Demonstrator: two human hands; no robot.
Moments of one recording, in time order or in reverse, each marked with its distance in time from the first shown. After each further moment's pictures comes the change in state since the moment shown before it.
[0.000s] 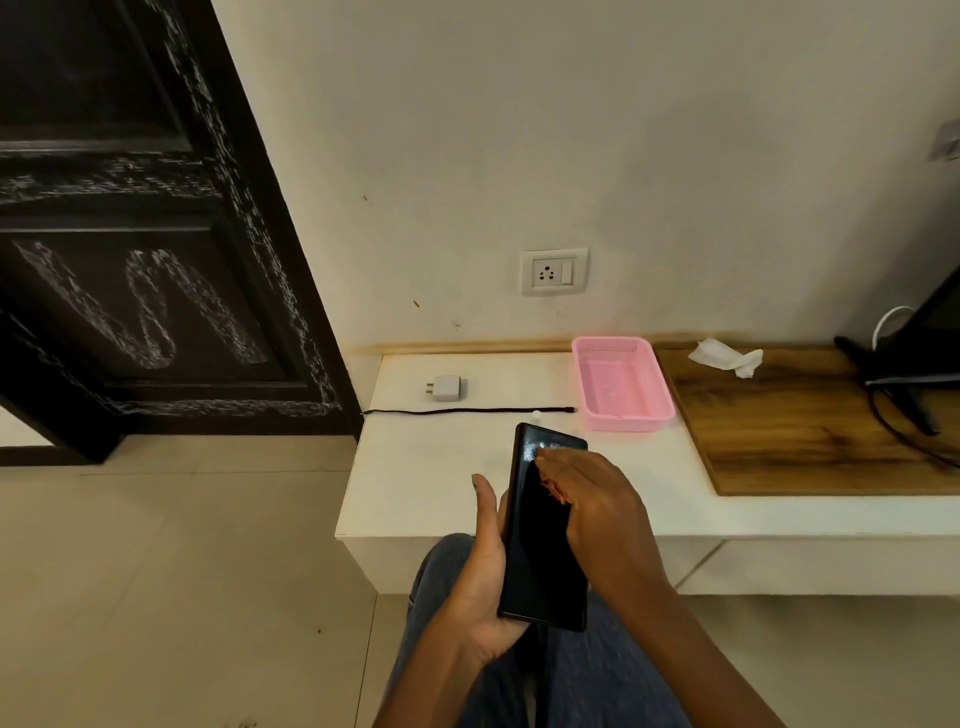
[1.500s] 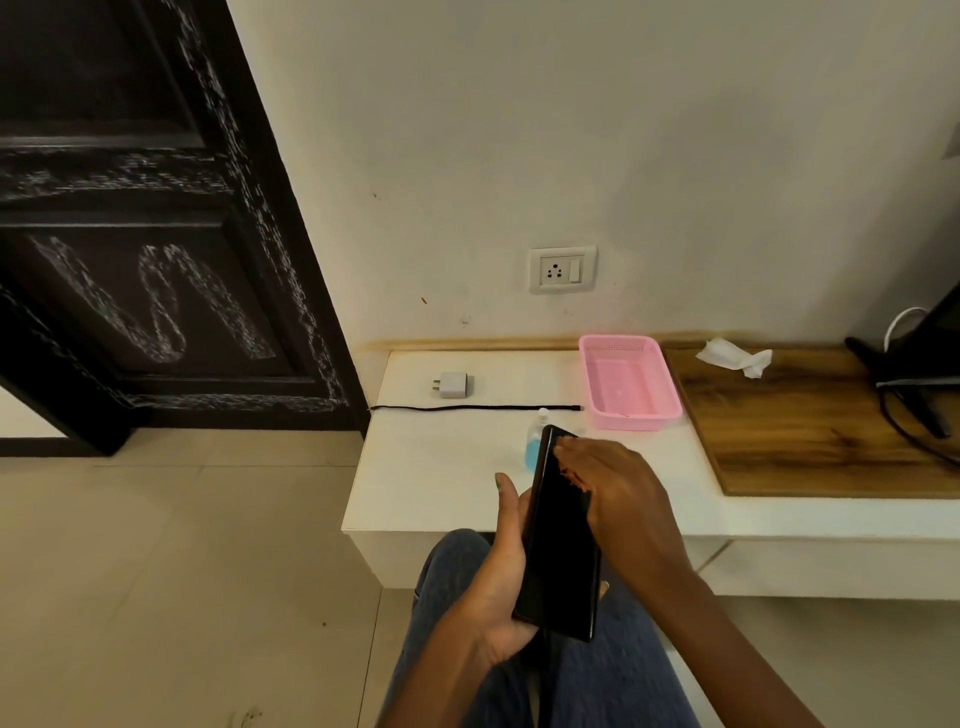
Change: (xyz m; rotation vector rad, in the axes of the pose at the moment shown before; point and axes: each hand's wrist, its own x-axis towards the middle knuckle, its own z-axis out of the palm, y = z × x) left_hand -0.010 -0.003 0.018 0.090 0.009 0.002; right_hand 0.007 0.008 -0.011 -0.021 -0.042 -0.020
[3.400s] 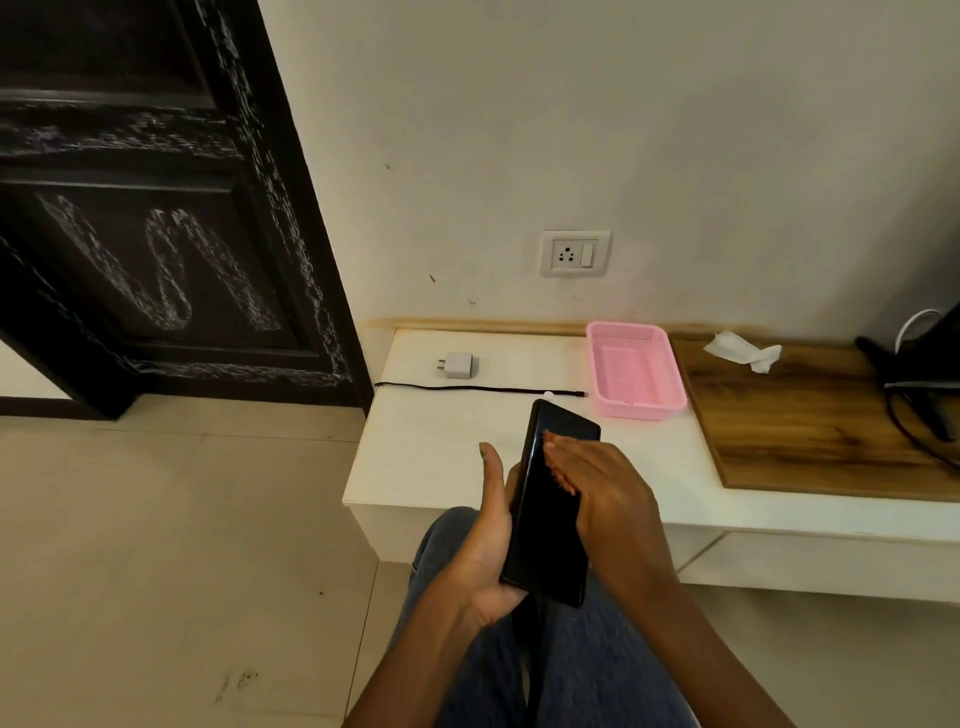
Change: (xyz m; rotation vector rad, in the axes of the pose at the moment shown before) left_hand 0.009 0.005 -0.019 -0.090 -0.039 0.038; right_hand -0.015 -0.019 0.003 0.115 -0.036 0.015
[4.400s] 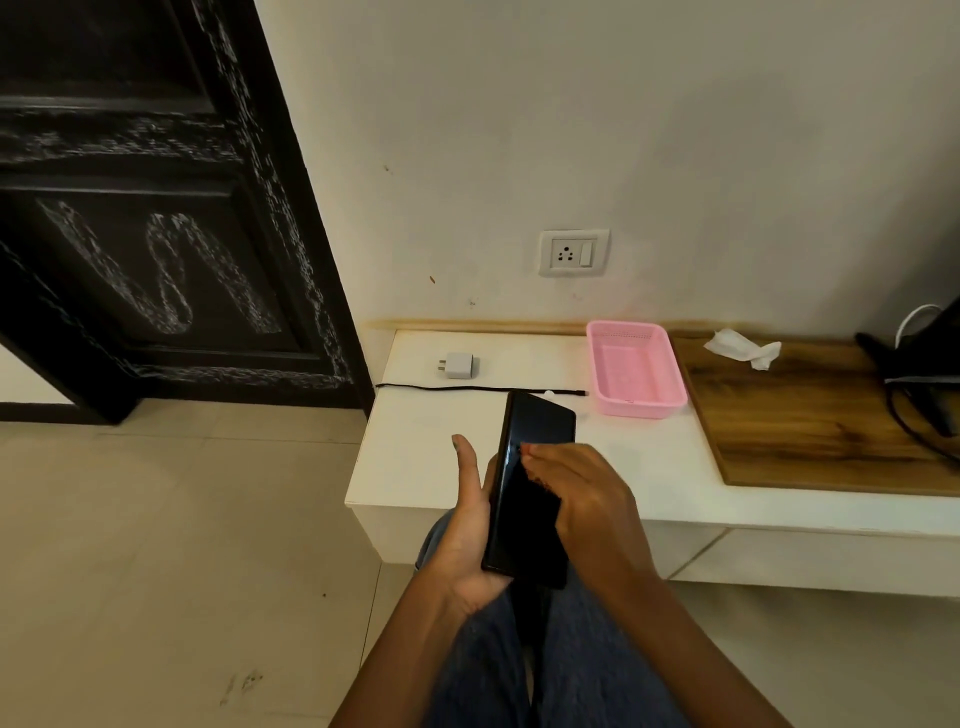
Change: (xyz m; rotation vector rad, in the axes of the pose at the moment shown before) left_hand -0.002 0.012 -0.015 -0.048 0.029 -0.007; right_hand 0.003 -0.010 0.008 0.040 0.033 -0.079
